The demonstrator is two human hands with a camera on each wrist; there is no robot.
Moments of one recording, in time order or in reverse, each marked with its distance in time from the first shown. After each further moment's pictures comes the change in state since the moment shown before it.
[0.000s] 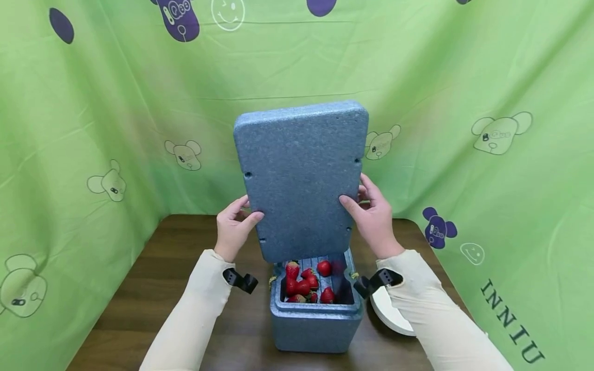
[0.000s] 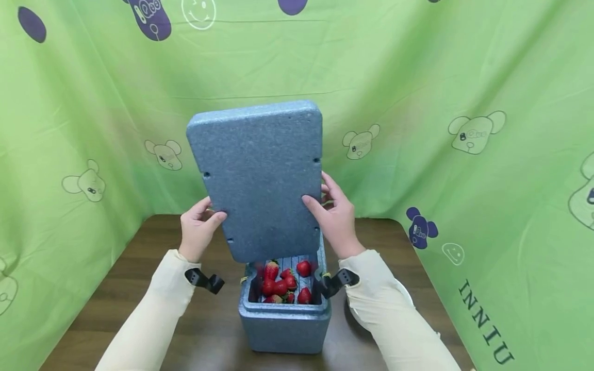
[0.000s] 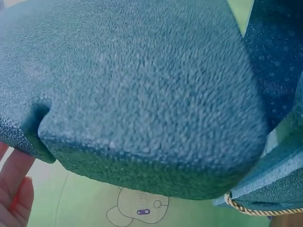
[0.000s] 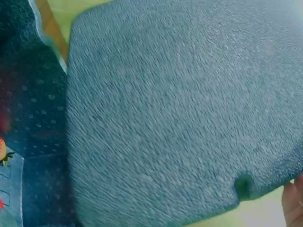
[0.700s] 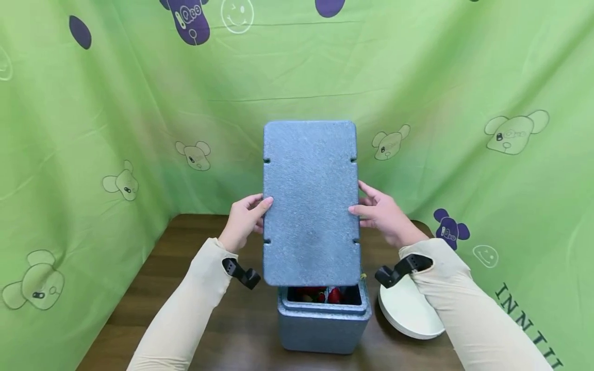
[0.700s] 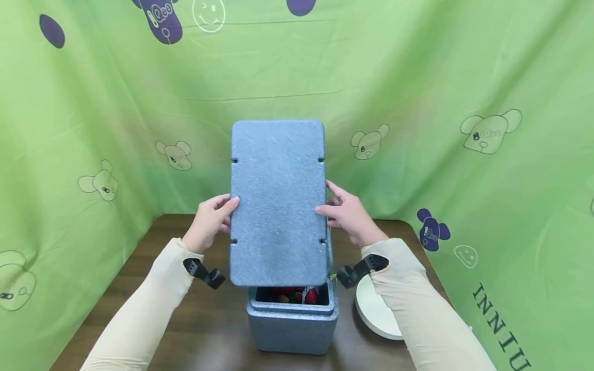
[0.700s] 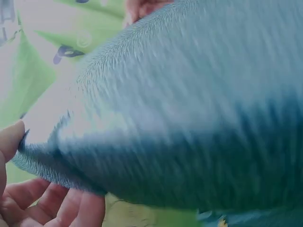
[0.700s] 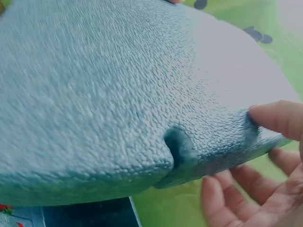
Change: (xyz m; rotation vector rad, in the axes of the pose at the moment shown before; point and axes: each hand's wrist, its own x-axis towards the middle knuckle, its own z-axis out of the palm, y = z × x) left_hand 0.026 0.008 0.003 -0.076 -0.197 -0.830; right_hand 0.026 0.008 -0.029 0.115 -0.511 0.533
